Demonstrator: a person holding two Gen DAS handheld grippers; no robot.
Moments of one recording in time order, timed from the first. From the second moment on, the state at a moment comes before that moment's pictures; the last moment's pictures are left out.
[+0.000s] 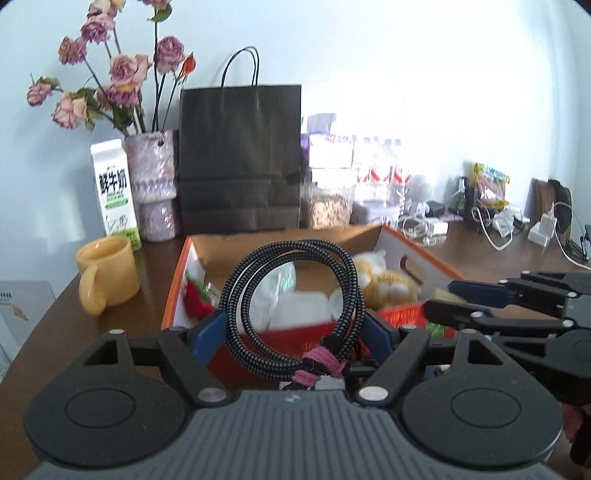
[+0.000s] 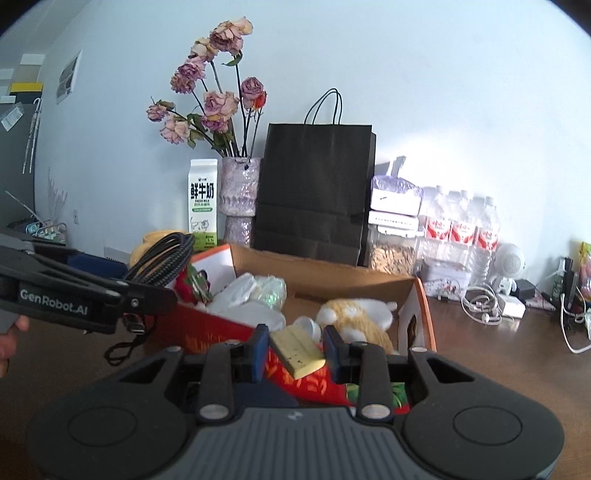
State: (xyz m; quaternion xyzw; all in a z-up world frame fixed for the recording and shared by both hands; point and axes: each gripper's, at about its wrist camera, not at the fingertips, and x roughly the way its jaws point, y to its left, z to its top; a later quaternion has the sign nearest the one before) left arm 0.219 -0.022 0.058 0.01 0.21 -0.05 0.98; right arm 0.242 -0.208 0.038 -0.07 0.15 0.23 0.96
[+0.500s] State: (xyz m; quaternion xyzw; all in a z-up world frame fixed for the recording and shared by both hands) left arm 0.299 -0.012 0.069 -0.02 0.20 -0.02 0.98; right arm 0.331 -0.178 0.044 -0.06 0.16 0.23 0.96
